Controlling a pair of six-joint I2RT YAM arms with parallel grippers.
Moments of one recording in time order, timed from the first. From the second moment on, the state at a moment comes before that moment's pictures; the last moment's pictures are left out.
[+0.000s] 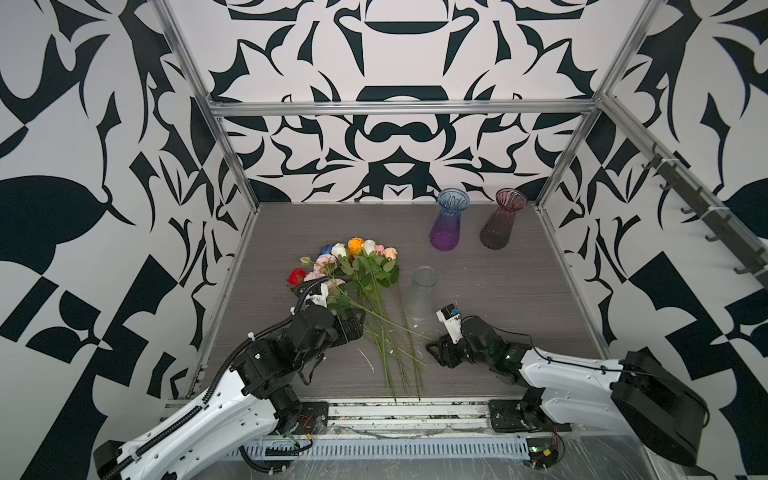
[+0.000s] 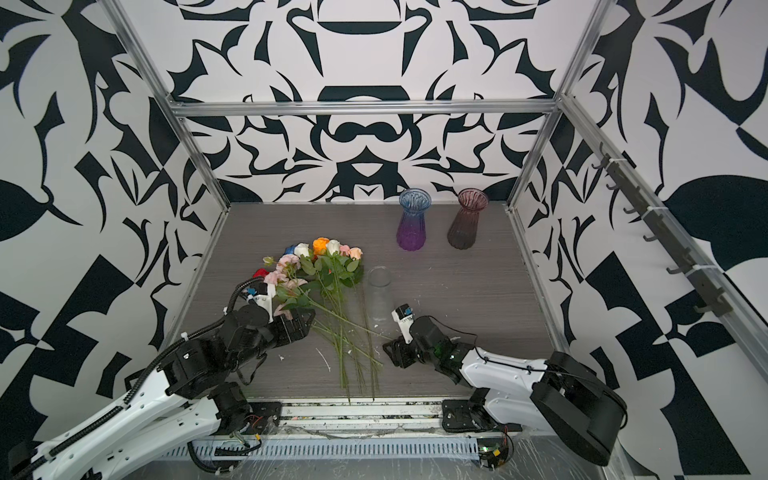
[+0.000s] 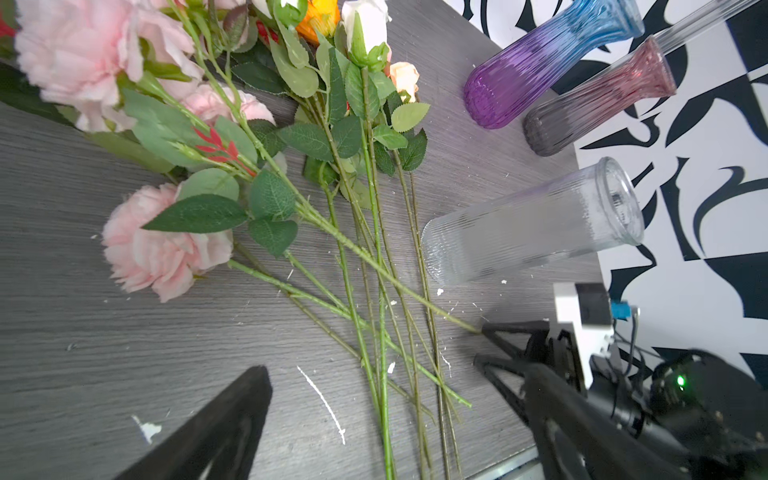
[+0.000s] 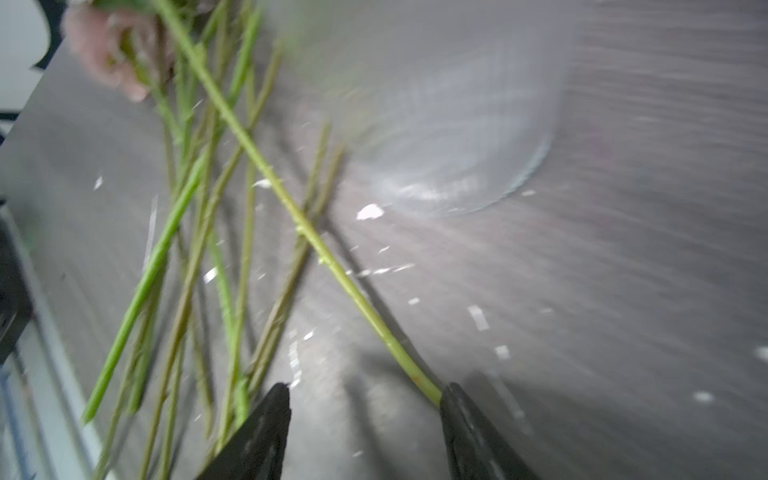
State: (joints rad) left arm -0.90 0.61 0.64 -0.67 -0.24 -0.95; right arm 0.86 1.10 0.22 0.16 -0.13 0.46
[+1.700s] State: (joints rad) left arm -0.65 1.31 0.60 -0.21 0.21 -1.17; right arm 0.84 1.05 0.14 0.21 -0.21 0.58
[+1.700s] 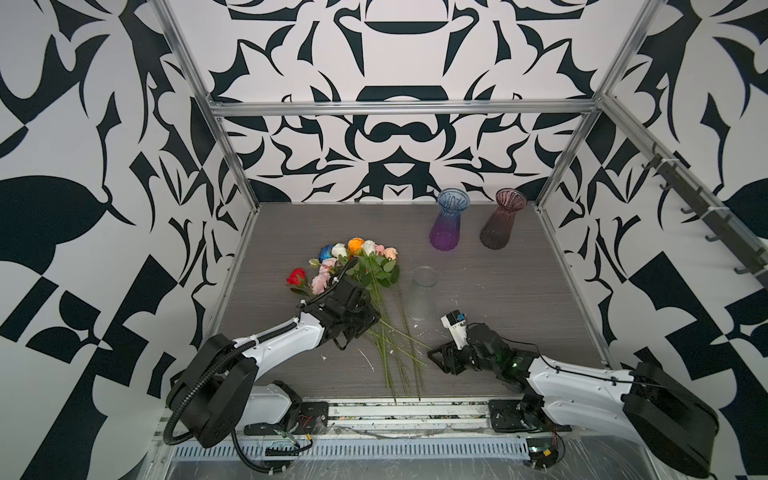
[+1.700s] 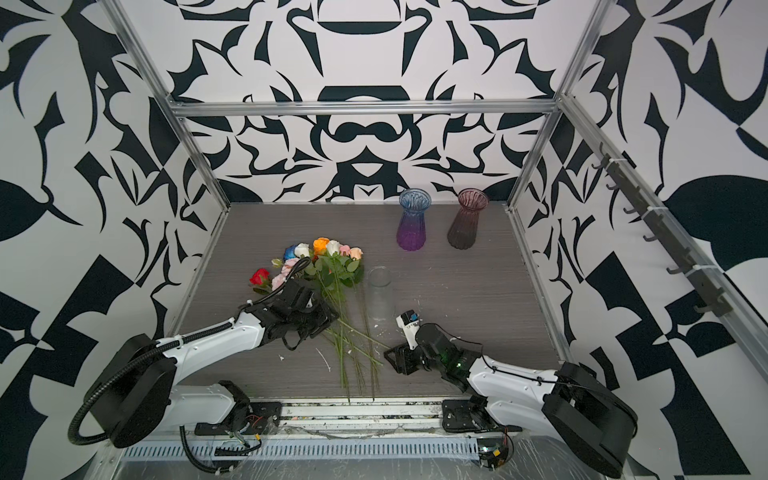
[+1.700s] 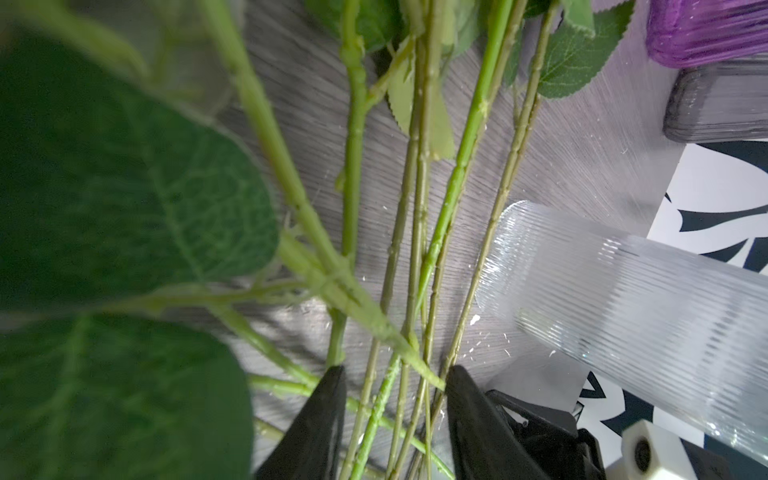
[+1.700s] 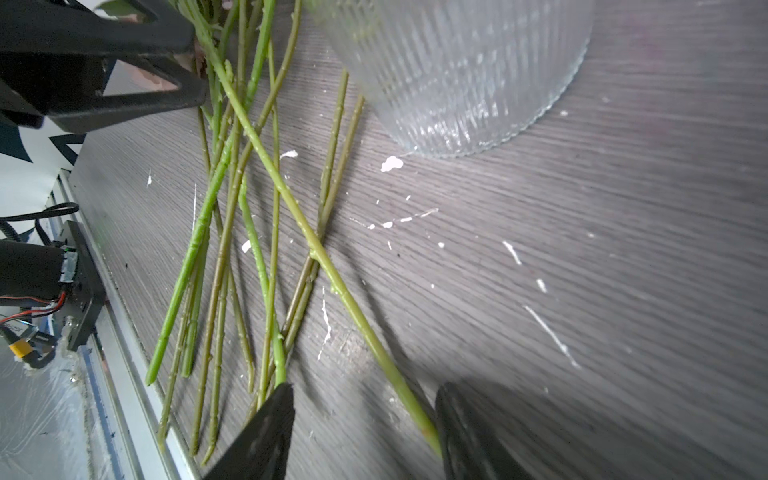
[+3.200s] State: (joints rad) left arm -0.56 1.36 0.59 -0.15 0.24 -1.23; right arm 0.84 1.15 0.14 0.33 -0.27 0.59
